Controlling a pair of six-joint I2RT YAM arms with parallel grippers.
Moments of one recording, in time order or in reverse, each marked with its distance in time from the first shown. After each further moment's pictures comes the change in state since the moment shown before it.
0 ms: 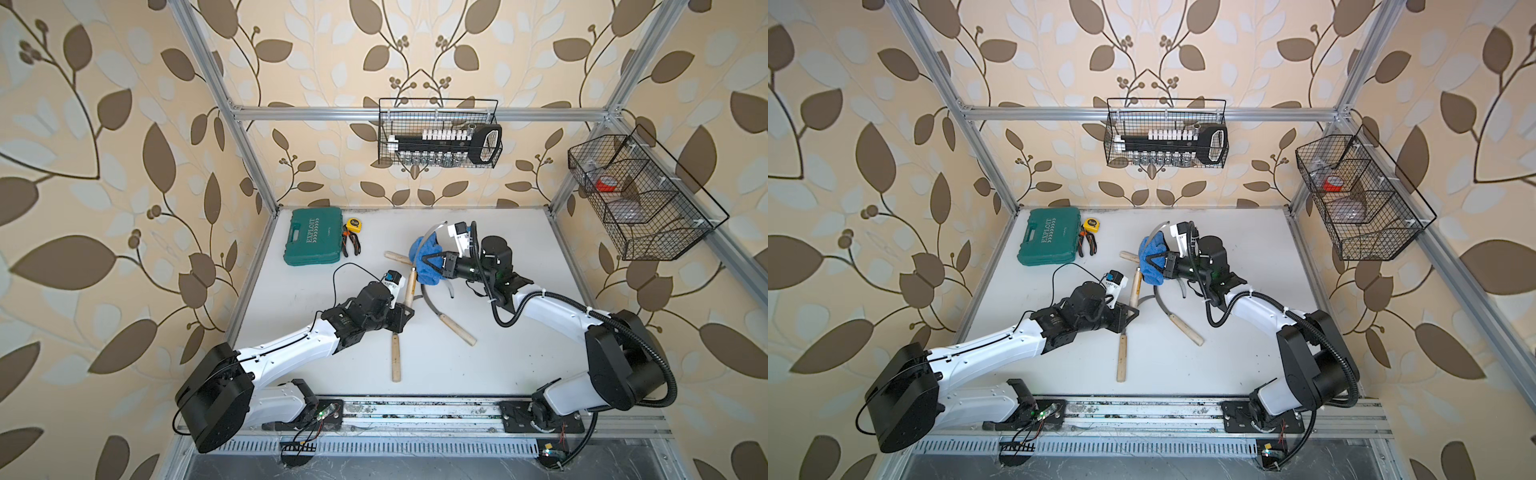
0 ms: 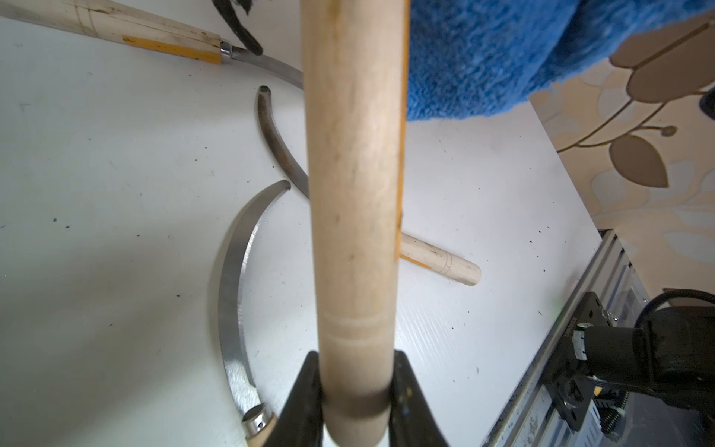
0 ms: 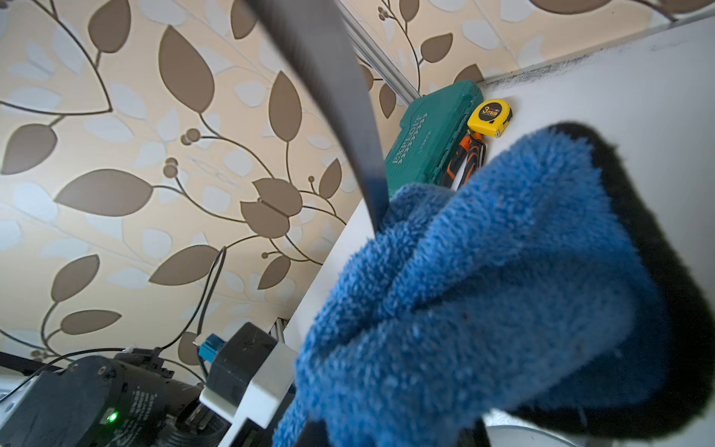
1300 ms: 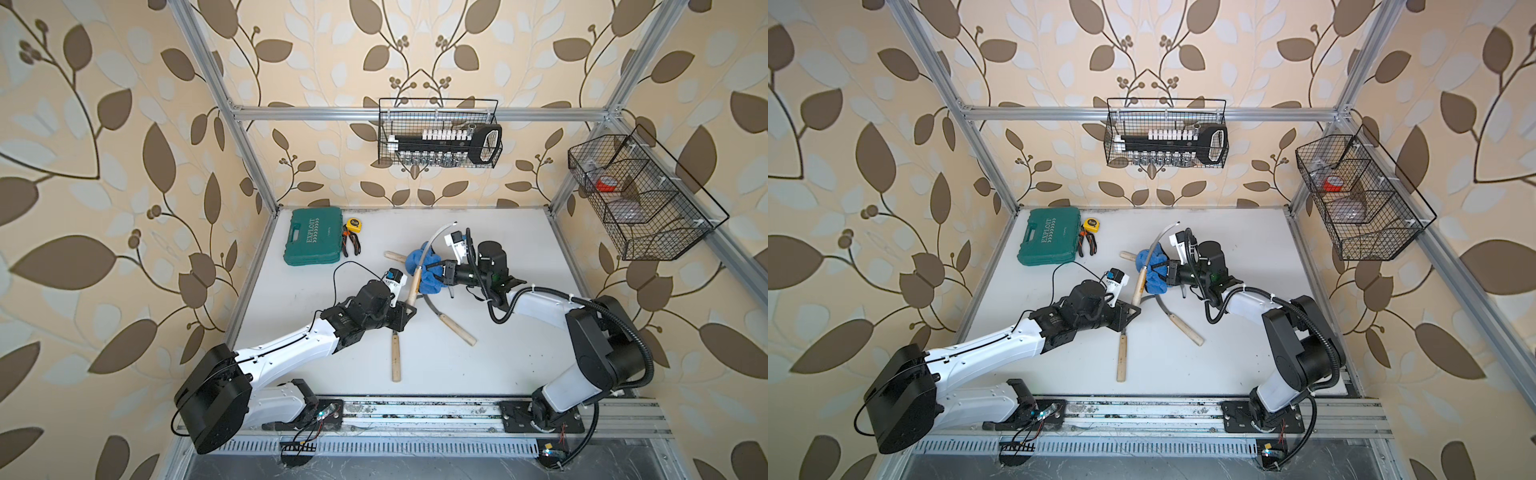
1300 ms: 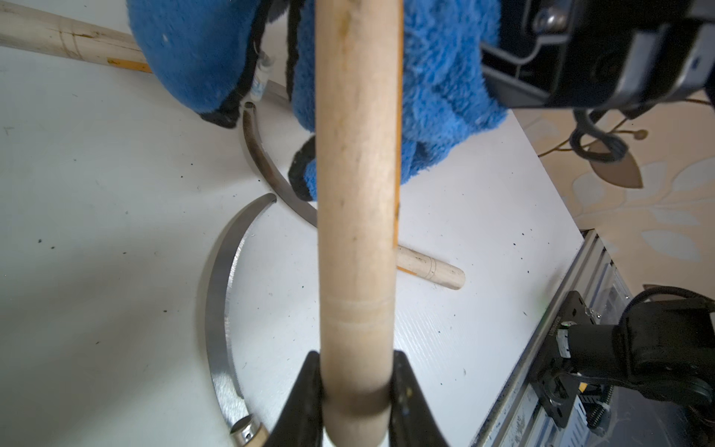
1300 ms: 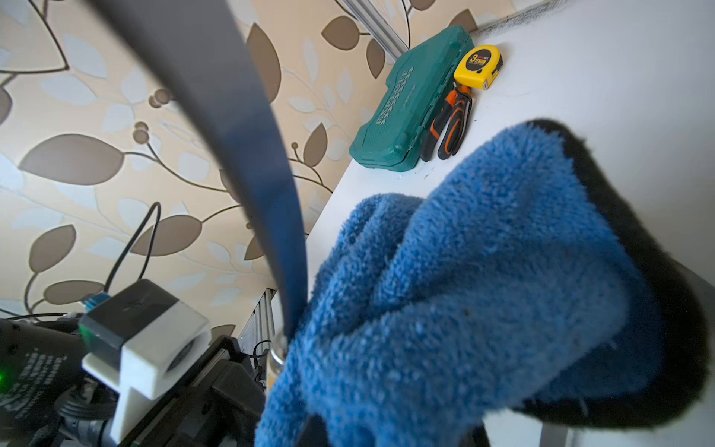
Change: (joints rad) left arm 0.000 -0.005 0.014 0.018 0.024 0.008; right arm -0.041 0.113 -0.050 0.068 -0.105 -0.056
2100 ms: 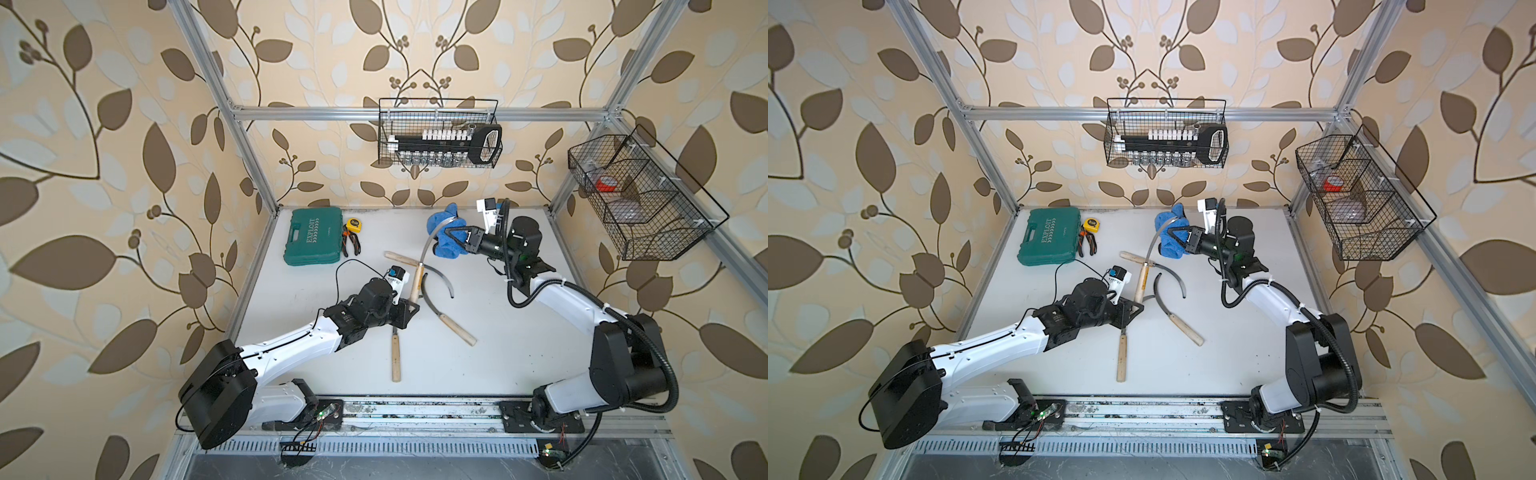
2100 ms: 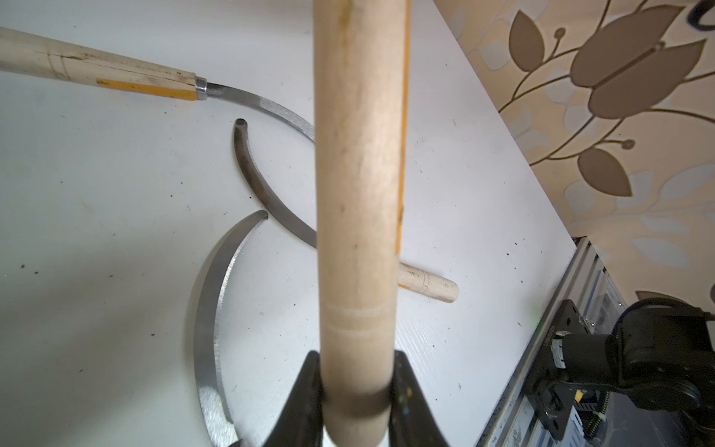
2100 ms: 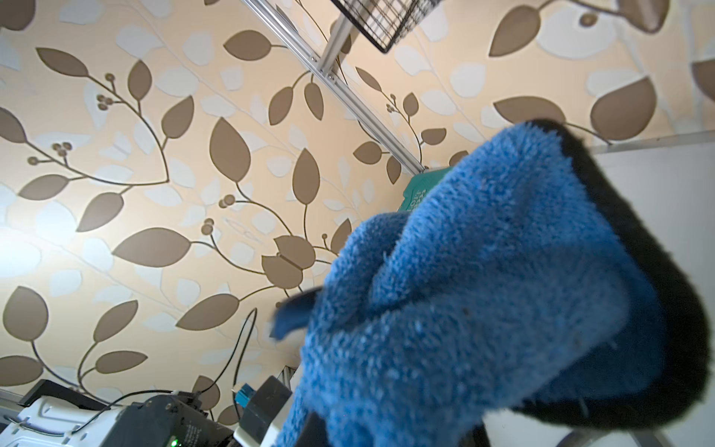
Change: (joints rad) left arm 0.000 0.029 0.014 0.042 0.002 -0.003; right arm -0.184 -0.162 0.164 -0.039 -0.029 0.127
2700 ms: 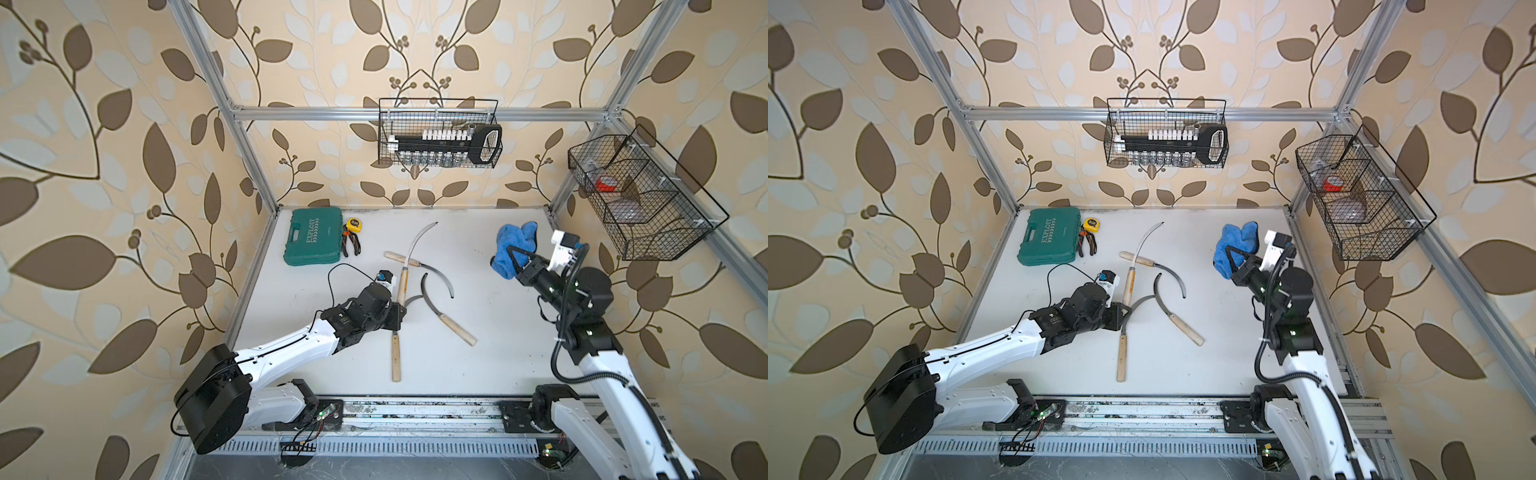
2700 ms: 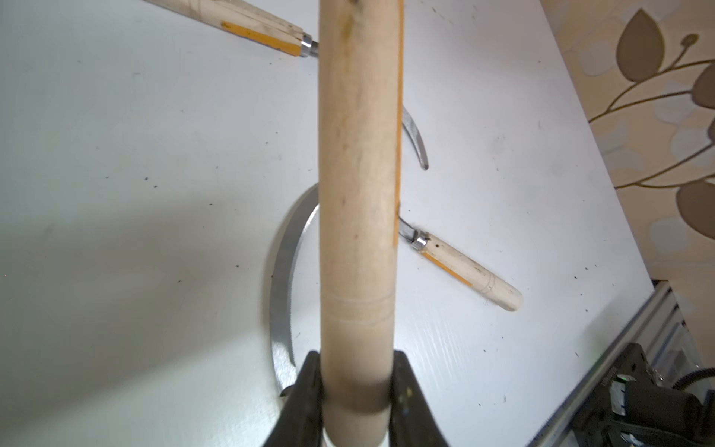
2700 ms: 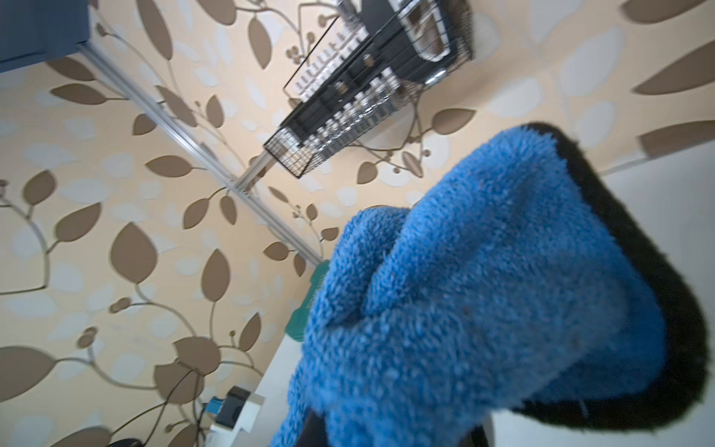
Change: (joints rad) left arm 0.000 -0.029 -0.013 -0.158 -0.165 -0.124; right arm -0.193 -0.800 -0.405 -0.391 0.430 -0.090
